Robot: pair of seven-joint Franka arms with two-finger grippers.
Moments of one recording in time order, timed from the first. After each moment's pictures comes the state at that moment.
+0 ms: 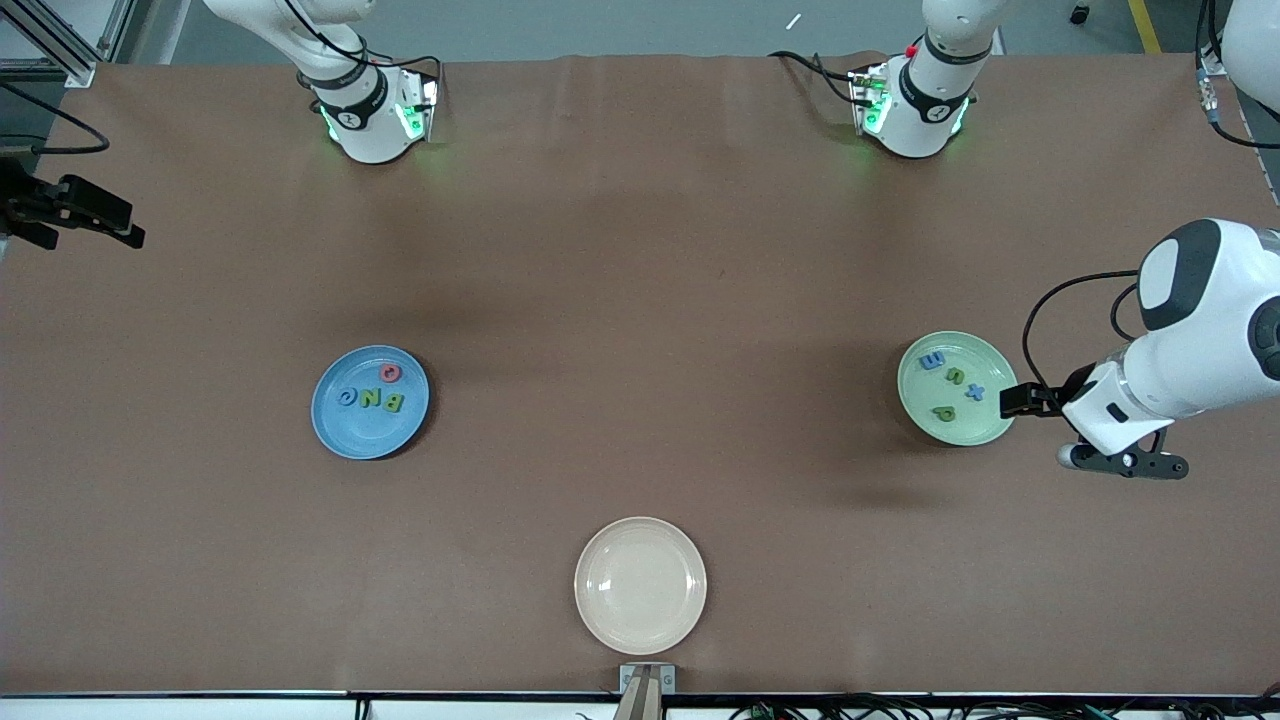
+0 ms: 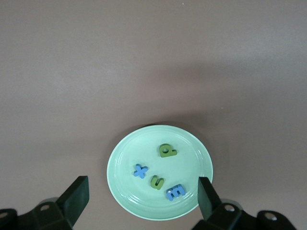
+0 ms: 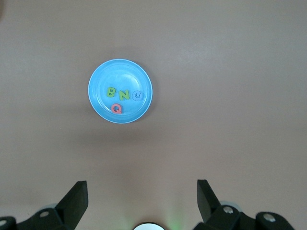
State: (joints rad) left arm 0.75 0.55 -0.91 -1.66 0.43 1.92 -0.14; right arm 0.00 -0.05 -0.08 -1.60 0.02 1.46 -0.07
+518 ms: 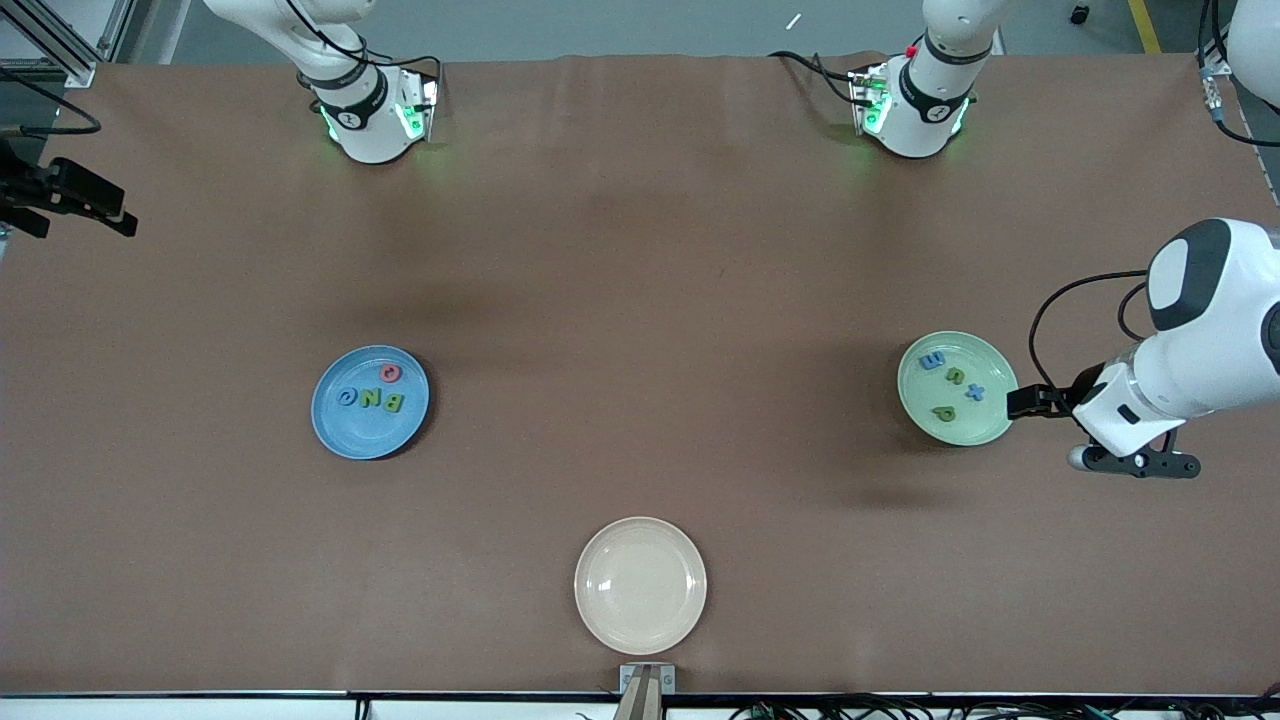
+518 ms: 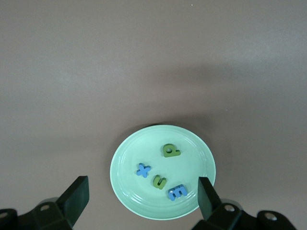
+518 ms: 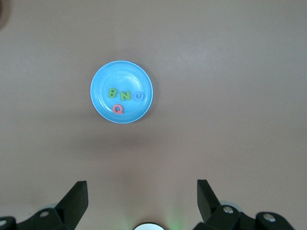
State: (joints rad) left arm 0.76 0.55 -0.91 -1.66 0.43 1.92 -0.16; right arm 0.00 -0.09 -0.08 -1.61 0.02 1.46 -0.07
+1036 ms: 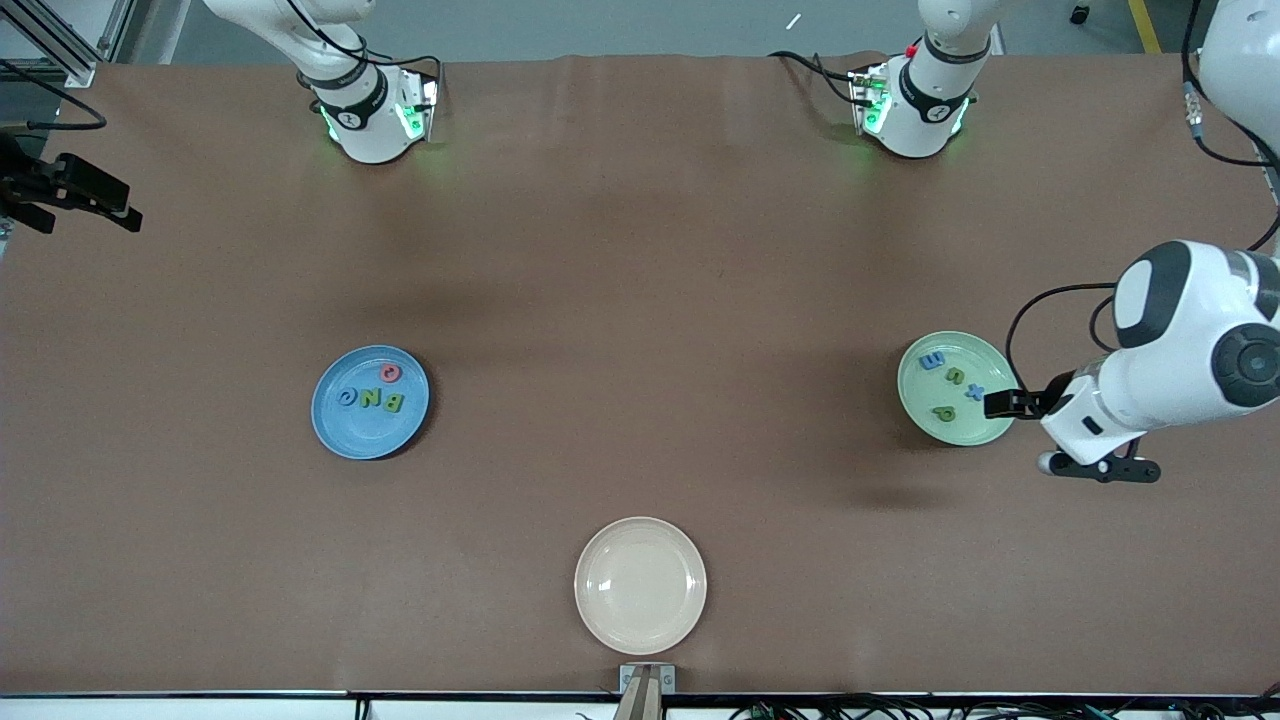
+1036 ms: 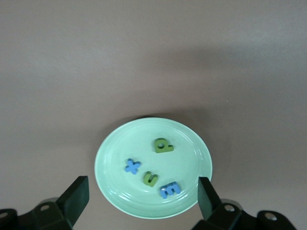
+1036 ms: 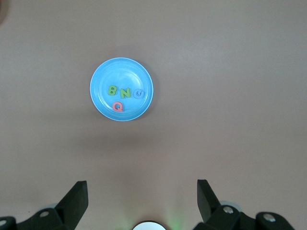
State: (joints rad) left arm 0.55 0.55 -0.69 -1.65 0.34 1.92 -0.16; right arm 0.00 -0.10 -0.08 -1.64 0.02 1.47 -0.07
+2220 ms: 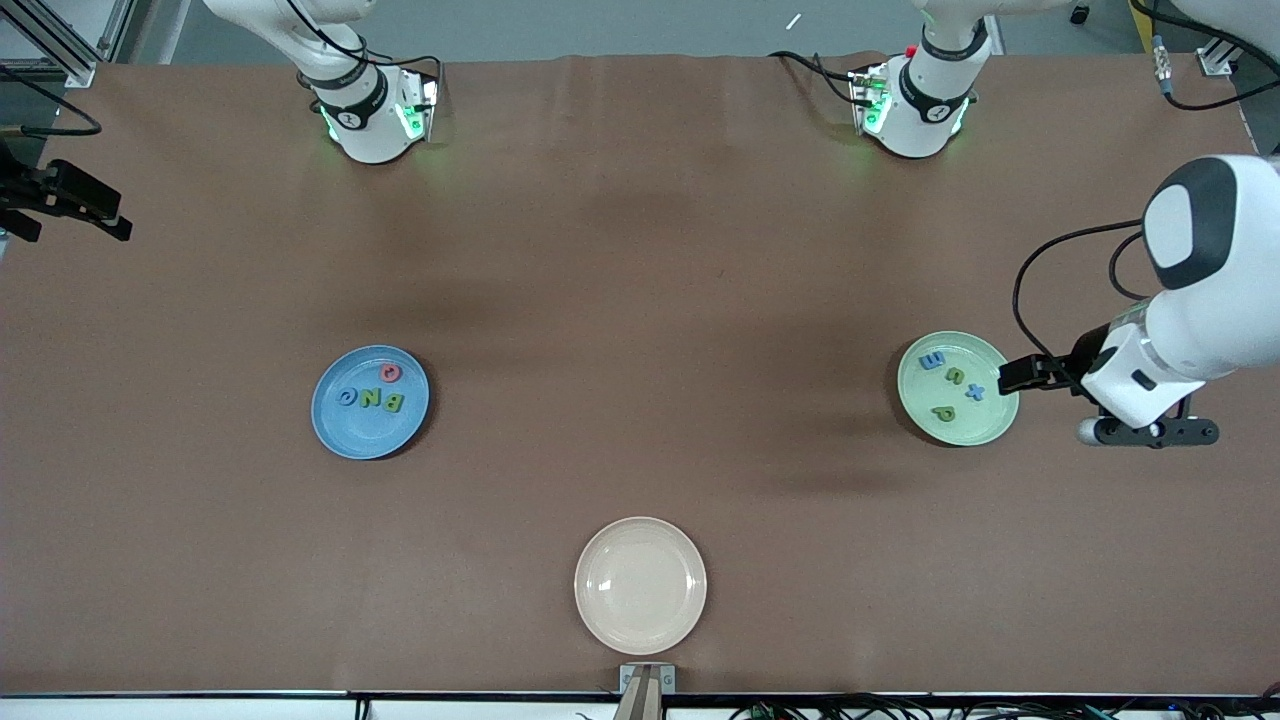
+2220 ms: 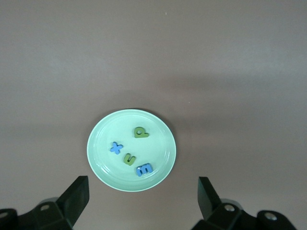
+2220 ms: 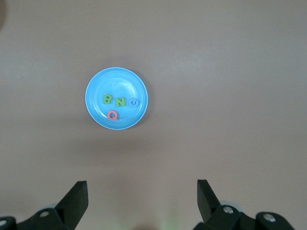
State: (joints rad) left arm 0.02 0.25 -0.07 -1.64 -0.05 1.84 -0.03; right arm 0.00 -0.09 -0.08 -1.62 -0.01 1.50 -0.07
